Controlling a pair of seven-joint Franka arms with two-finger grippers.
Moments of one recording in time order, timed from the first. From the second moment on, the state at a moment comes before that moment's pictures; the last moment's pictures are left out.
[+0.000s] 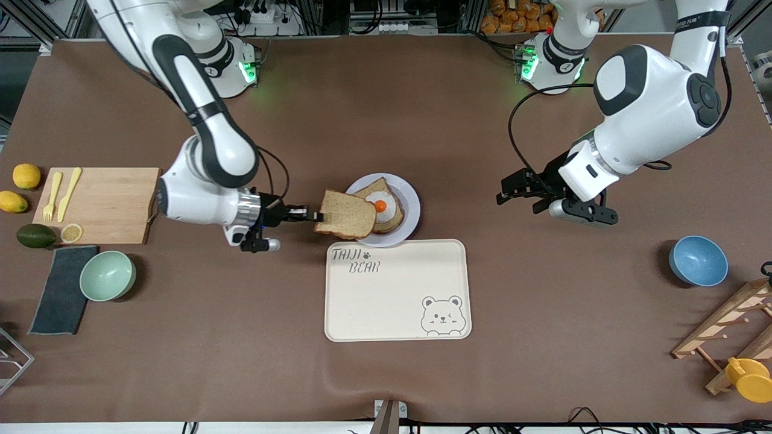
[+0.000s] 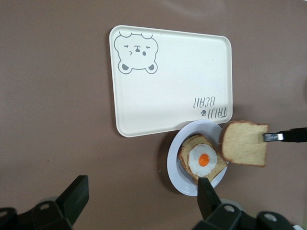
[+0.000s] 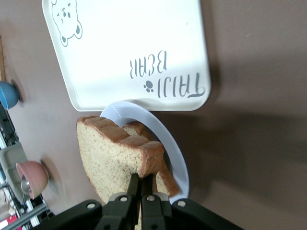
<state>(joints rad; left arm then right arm) -0.04 0.08 -0.28 -1.93 -0.48 2.17 -0.04 0.37 0.40 0.04 -1.99 1.03 2.28 -0.22</state>
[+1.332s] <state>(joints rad) -0.01 0.07 -0.31 -1.97 -0.55 2.18 0.10 0.52 0.44 0.04 -2.06 1.20 2.46 -0.22</state>
